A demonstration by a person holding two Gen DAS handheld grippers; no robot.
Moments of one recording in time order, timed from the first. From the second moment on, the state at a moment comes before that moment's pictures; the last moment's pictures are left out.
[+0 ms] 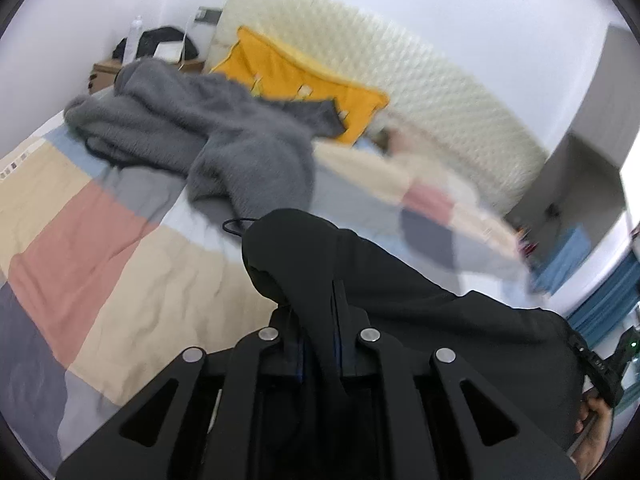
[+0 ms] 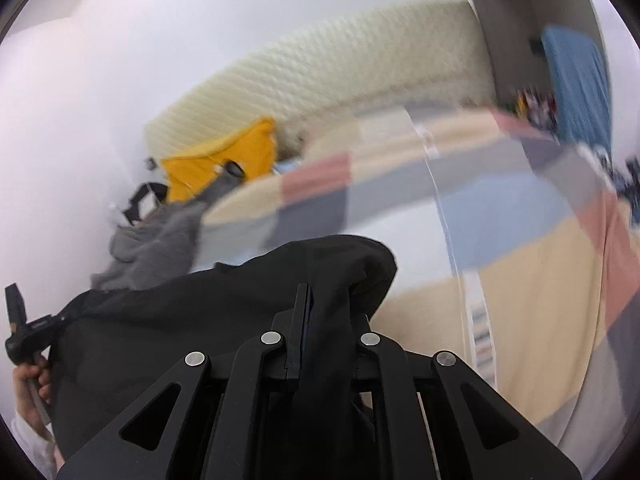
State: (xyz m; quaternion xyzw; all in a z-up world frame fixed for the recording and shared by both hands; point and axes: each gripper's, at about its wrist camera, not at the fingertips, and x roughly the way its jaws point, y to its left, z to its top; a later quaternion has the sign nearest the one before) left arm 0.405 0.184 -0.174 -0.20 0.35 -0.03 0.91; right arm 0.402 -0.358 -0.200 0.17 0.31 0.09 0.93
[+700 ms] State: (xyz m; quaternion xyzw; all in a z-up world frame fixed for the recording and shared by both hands) left arm 0.359 0.171 -0.163 -0.18 0.35 0.00 0.92; right arm 0.365 -0.388 -0.234 0.20 0.35 0.05 0.91
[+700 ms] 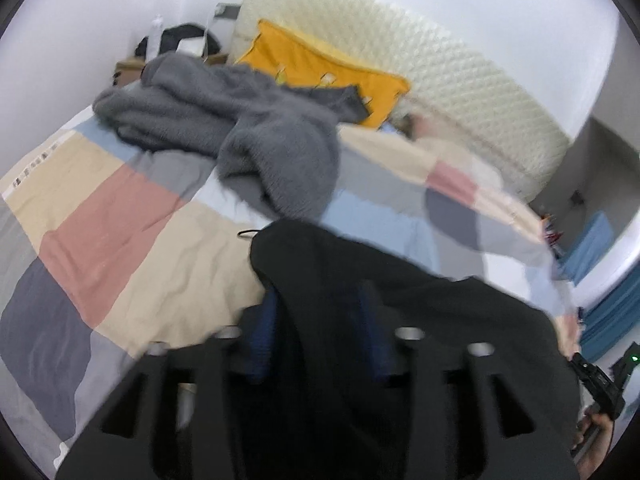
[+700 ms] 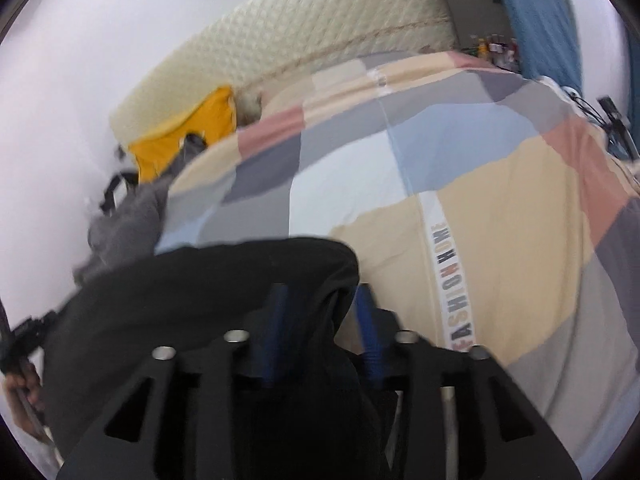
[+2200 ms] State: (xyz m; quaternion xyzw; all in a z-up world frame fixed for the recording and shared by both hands) left arm 0.024 0.094 0.071 -0.03 0.13 -0.11 0.98; right arm -0.022 -0.227 0.044 0.04 0.04 0.12 0.99
